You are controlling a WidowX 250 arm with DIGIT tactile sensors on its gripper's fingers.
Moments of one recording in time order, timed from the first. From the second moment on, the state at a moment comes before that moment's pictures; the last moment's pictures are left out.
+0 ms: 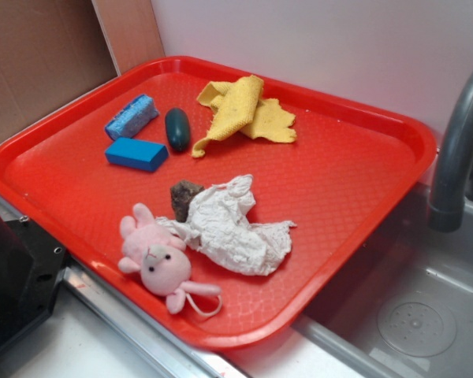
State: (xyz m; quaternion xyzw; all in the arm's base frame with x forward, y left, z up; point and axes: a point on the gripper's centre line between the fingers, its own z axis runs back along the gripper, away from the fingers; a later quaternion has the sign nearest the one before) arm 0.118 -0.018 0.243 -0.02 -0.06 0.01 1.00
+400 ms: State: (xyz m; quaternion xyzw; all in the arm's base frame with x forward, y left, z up) arm 0.117 -0.017 0.239 -0.02 -0.05 0.02 1.00
